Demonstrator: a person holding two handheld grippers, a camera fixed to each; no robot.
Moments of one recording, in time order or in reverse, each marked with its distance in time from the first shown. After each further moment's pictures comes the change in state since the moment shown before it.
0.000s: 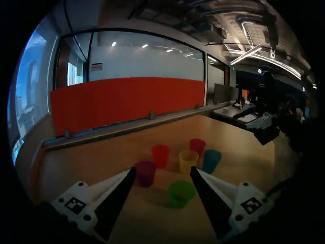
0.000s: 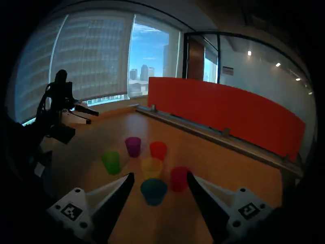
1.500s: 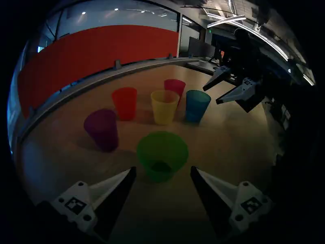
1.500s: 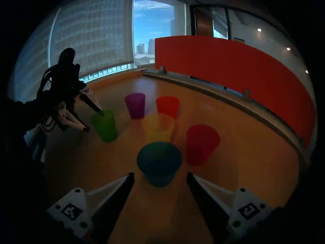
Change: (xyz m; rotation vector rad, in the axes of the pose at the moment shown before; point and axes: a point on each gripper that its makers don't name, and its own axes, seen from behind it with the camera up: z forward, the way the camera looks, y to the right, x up) left arm -0.136 0.052 0.074 -0.249 -0.352 0.086; right arm -0.109 -0.013 0.079 0.100 -0.239 0.026
